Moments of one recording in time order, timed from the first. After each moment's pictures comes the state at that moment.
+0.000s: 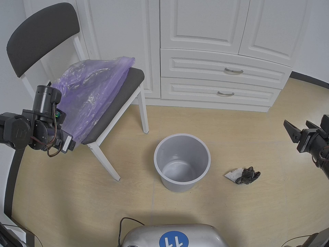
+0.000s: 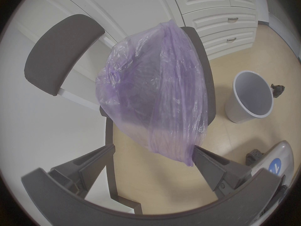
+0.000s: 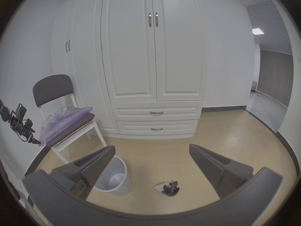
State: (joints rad) left arm -0.18 1.67 -0.99 0.00 0.46 0.32; right arm 0.28 1.19 -0.38 -0.78 -0.30 0.05
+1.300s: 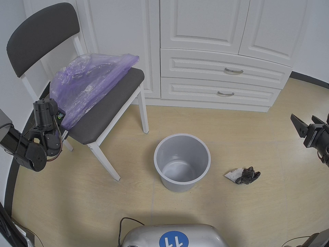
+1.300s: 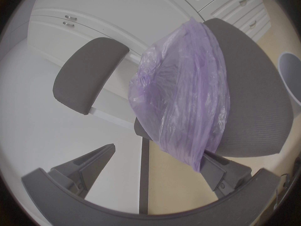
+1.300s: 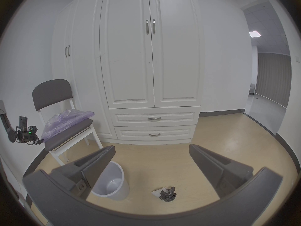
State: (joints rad) left arm -0.09 1.88 -0.78 -0.87 0.66 0.72; right arm 0.21 1.15 -0.40 -0.78 -0.25 0.04
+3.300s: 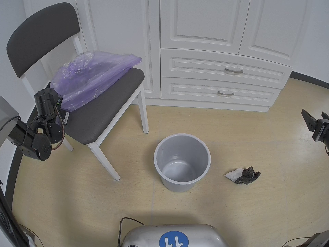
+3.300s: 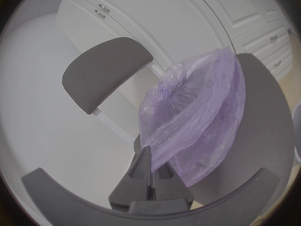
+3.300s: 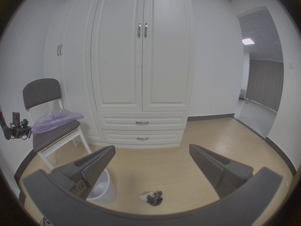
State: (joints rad) left arm -0.06 1.97 -0.93 -0.98 0.63 0.53; right arm 0.05 1.13 -0.41 -0.78 -0.20 0.00
